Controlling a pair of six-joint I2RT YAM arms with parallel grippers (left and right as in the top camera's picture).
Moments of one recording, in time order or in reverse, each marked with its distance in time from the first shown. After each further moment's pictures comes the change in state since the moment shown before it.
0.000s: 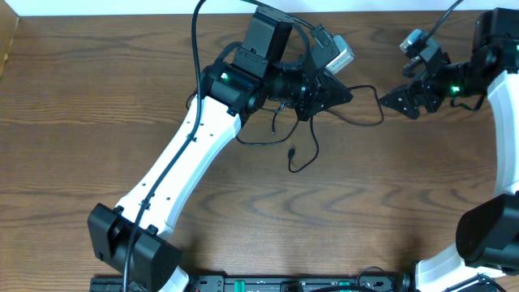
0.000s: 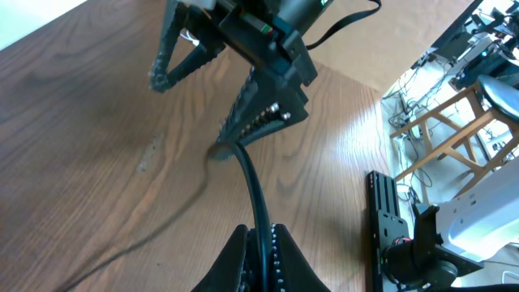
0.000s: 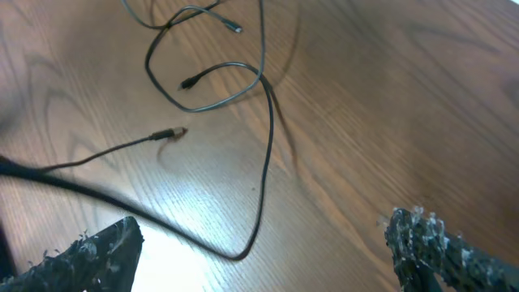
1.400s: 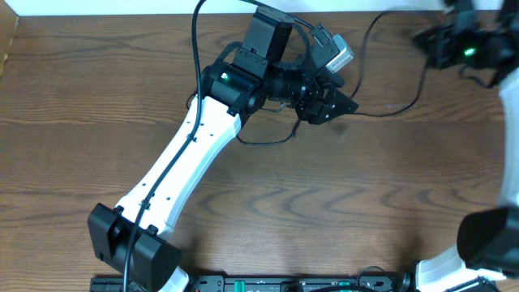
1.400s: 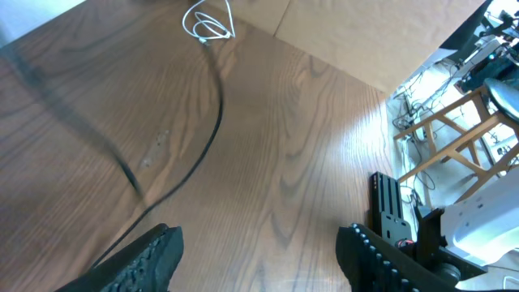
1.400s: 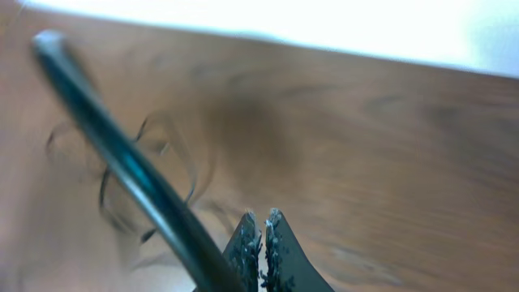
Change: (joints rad) left arm 0.000 0.000 0.000 -0.002 -0.019 -0.016; right arm -0.031 -0.035 0.150 0.304 0.139 0.710
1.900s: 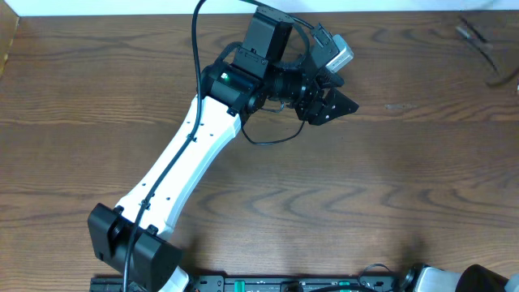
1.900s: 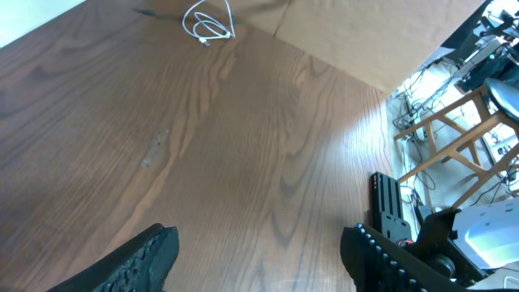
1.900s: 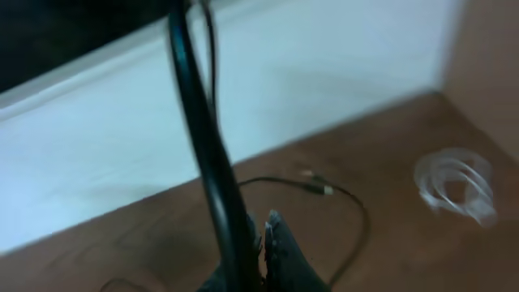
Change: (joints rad) left arm 0.000 0.000 0.000 0.000 -0.003 0.000; right arm -0.240 -0.254 0.157 -0.084 0.333 0.413
